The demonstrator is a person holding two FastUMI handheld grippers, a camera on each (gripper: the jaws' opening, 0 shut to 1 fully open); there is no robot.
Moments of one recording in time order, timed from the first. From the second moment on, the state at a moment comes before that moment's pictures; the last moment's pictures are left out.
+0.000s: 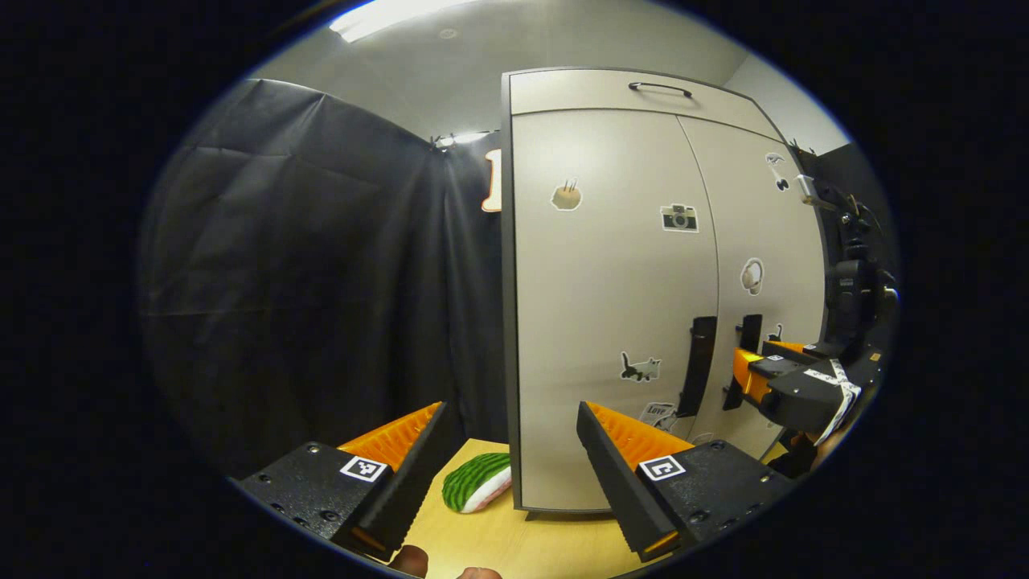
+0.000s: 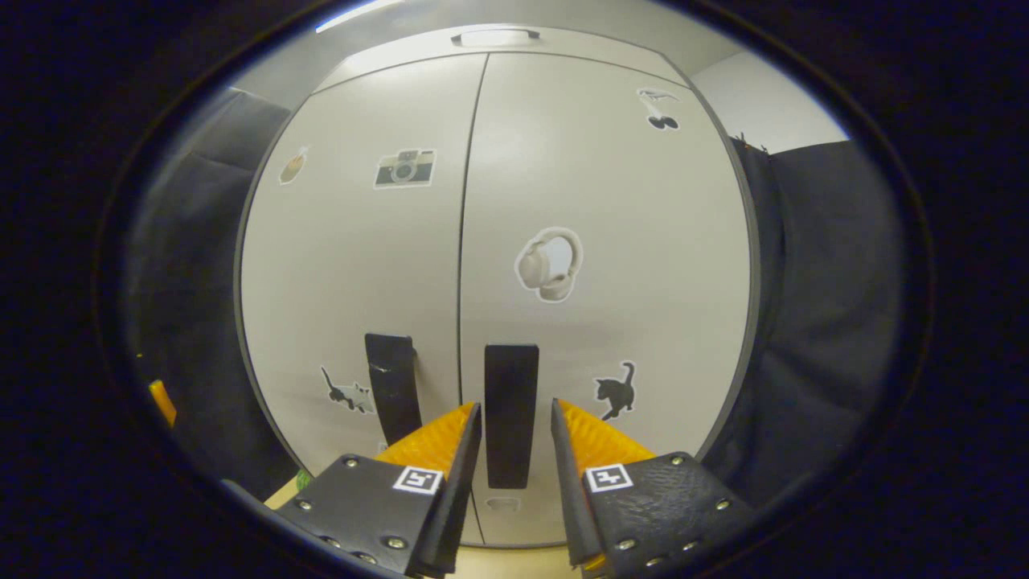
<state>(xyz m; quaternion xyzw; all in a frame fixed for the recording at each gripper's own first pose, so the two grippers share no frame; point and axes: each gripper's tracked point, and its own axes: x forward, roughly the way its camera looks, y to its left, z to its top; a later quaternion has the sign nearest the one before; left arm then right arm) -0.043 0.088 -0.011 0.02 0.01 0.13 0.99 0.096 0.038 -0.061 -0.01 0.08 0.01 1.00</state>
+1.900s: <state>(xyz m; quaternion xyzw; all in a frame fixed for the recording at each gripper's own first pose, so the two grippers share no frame) -0.097 0.113 -0.041 -0.01 0.05 0.11 0.99 0.048 0.014 -0.065 -0.01 0.09 0.06 0.99</state>
